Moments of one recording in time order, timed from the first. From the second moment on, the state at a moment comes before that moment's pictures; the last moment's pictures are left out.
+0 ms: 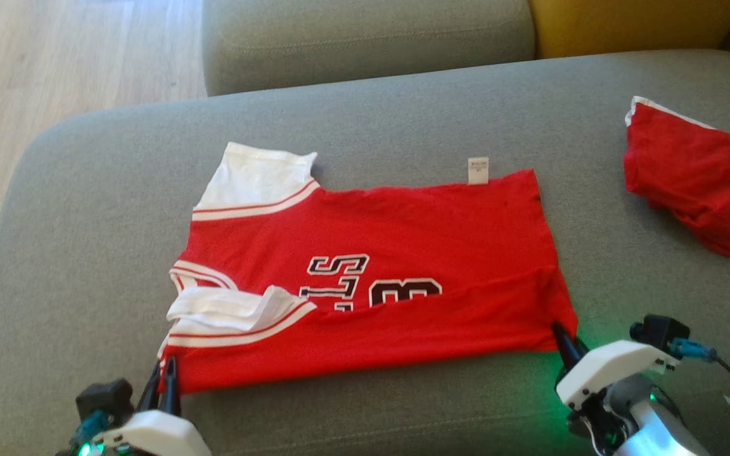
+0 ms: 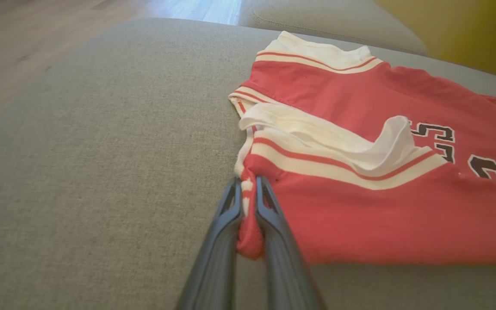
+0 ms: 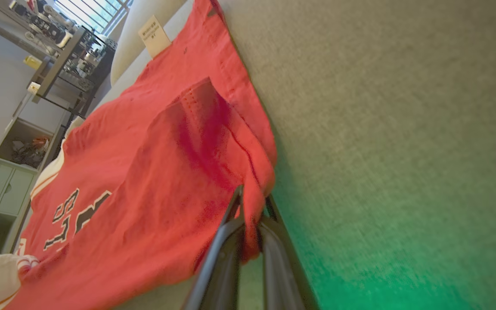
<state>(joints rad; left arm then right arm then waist) -0.01 0.11 -0.17 0.54 -0.34 0.04 -0.25 -0.38 -0.07 0.07 1.07 0.71 0.13 -0.16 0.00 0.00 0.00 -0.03</state>
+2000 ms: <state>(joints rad) -0.12 0.13 -0.01 0.17 -0.17 0.00 -0.20 -0.12 -0.05 0.05 0.13 0.16 0.13 -0.24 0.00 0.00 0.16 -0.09</state>
